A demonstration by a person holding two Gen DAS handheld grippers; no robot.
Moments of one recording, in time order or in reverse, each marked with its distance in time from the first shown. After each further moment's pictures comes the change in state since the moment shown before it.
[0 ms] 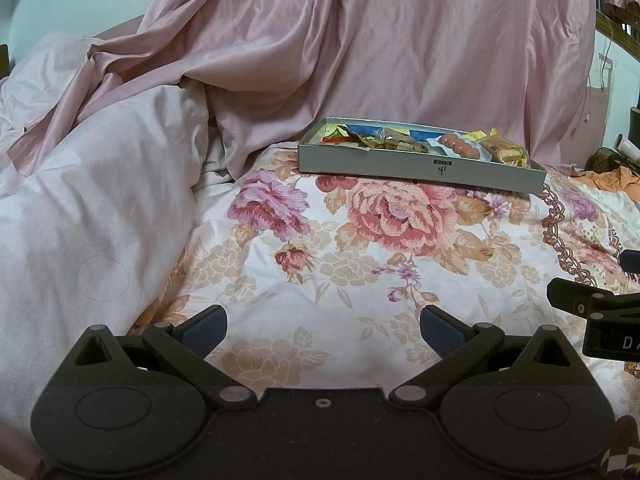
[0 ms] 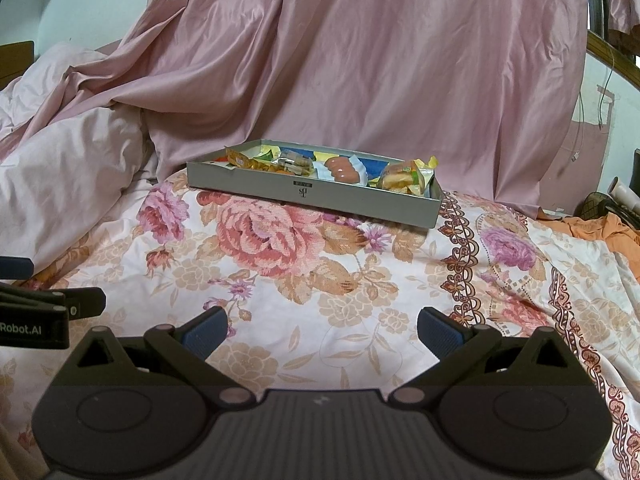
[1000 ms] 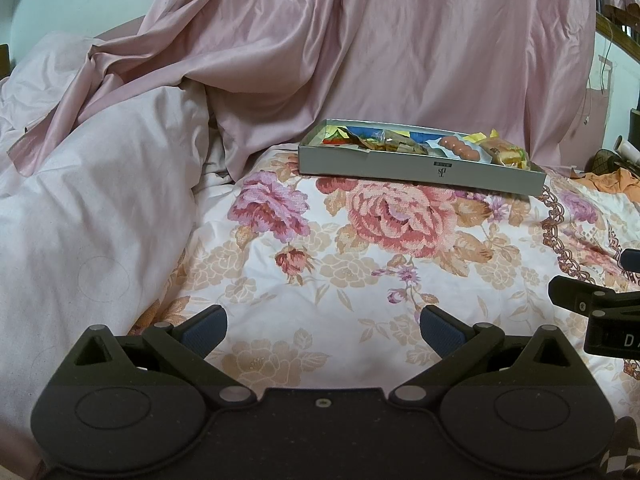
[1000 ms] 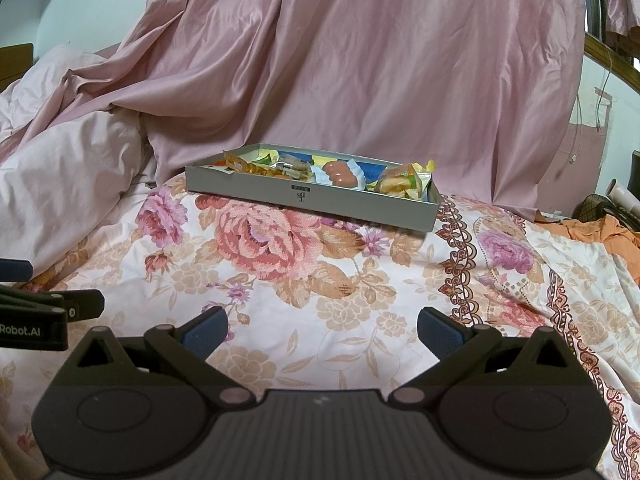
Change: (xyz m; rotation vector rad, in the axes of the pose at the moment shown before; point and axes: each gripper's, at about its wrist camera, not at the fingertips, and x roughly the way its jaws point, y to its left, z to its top) left arm 0.000 0.000 0.000 -0.001 -0.003 0.000; right arm 0.000 -0.002 0.004 0.001 -0.009 -0.002
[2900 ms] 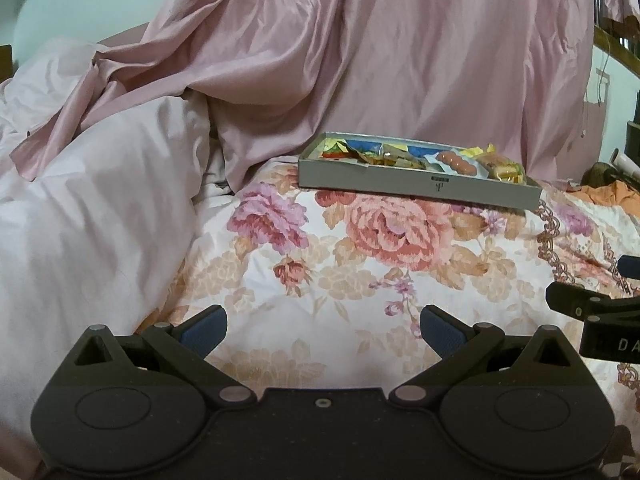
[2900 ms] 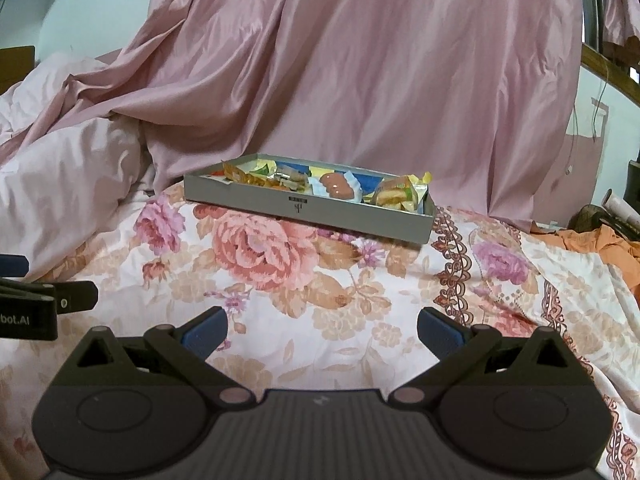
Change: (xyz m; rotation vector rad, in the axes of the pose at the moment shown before) left arm -0.004 0.001 0.001 -0.010 -0.028 -0.007; right arm -0.002 0.000 0.003 -0.012 -0.018 -0.004
